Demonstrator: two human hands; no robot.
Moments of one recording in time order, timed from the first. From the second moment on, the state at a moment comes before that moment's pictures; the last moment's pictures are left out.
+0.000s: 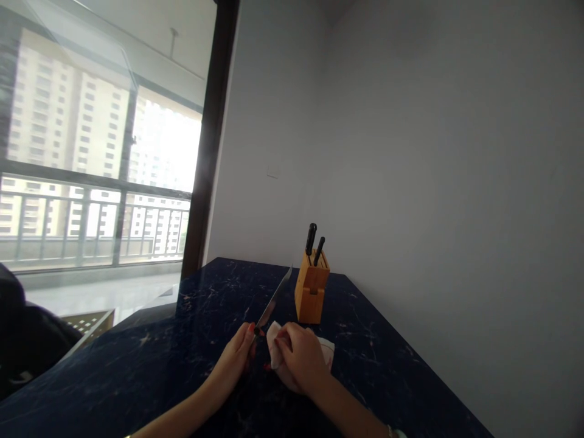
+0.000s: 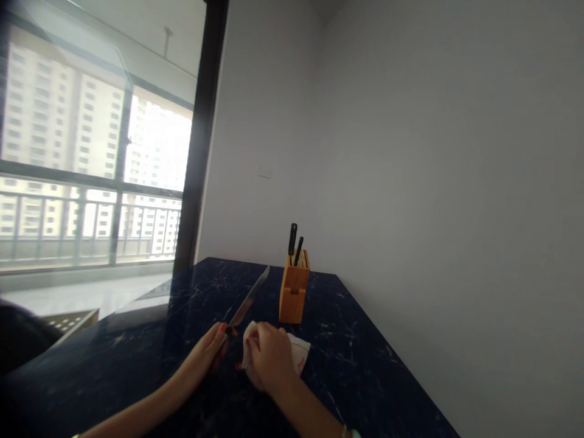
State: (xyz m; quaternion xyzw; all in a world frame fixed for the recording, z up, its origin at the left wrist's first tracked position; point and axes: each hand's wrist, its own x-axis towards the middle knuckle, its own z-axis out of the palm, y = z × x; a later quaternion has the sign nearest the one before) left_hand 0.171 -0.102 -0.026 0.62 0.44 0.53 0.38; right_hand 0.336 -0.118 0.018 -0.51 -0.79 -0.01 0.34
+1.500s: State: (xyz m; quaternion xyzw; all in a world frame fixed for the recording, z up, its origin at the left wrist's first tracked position) left_hand 0.182 -0.109 -0.032 0.67 0.36 0.49 0.43; right_hand 0.328 -0.120 0.008 -0.44 -0.79 0.05 0.42
